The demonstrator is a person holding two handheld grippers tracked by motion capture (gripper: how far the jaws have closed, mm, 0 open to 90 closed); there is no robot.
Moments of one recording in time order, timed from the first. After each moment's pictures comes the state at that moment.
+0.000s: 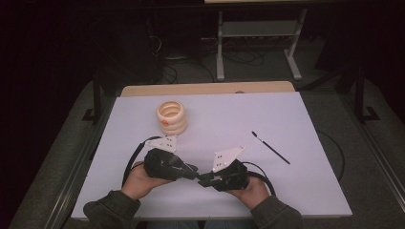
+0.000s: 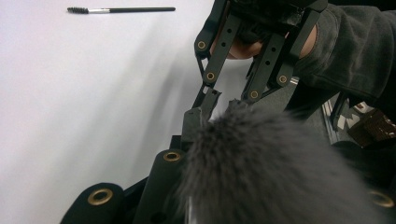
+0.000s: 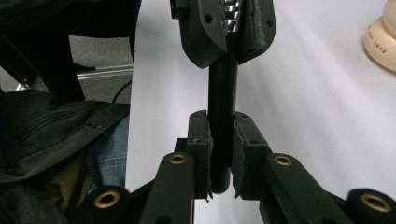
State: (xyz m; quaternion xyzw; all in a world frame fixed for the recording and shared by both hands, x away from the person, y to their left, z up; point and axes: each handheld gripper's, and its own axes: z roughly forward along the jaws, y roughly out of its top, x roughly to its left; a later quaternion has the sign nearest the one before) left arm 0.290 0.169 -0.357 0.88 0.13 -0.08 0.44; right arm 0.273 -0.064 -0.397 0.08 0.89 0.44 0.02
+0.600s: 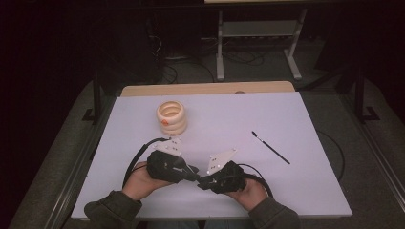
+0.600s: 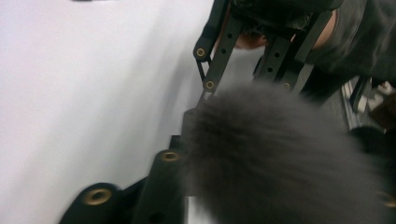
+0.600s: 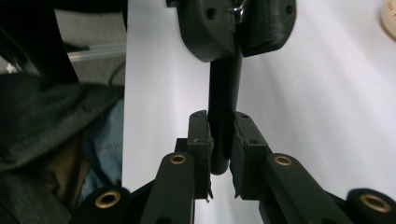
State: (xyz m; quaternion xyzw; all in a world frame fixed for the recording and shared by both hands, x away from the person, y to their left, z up) left arm 0.287 0.162 -0.355 0.89 0.14 -0.06 0.42; right arm 0.271 -0.057 -0.402 0.09 0.91 0.41 0.01
